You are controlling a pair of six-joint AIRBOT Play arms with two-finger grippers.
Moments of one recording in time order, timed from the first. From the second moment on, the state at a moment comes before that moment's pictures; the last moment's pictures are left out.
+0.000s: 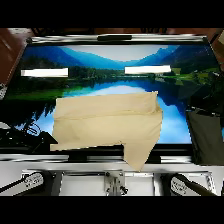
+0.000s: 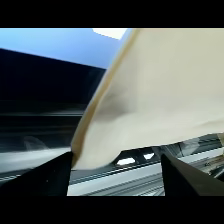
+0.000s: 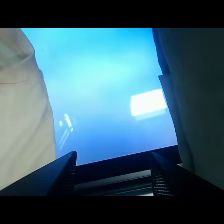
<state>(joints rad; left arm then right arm) 0.56 -1.24 0.57 1.08 -1.37 -1.22 -0.28 -1.25 1.27 -1.53 1.46 1.54</state>
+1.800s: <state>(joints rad) 0.47 -1.24 0.59 1.08 -1.23 -1.21 -0.15 -1.14 0.56 -0.95 1.18 1.32</state>
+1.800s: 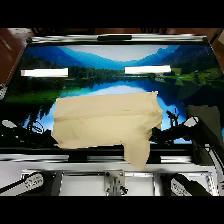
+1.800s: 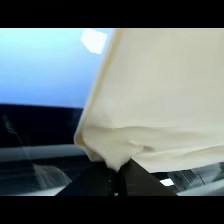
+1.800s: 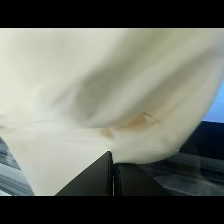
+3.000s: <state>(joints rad) 0.35 -1.75 1.40 0.86 -1.25 -1.36 -0.07 -1.66 1.30 -0.87 0.90 1.31</state>
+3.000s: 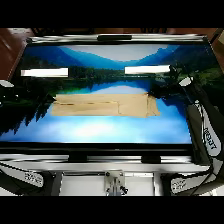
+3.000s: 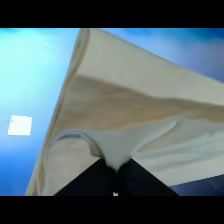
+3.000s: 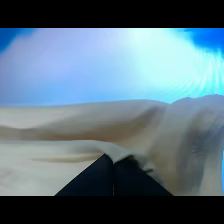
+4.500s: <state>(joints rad) 0.40 -1.74 1.63 0.97 -1.54 -1.40 -0.15 -1.79 1.33 -0.84 1.20 1.27</state>
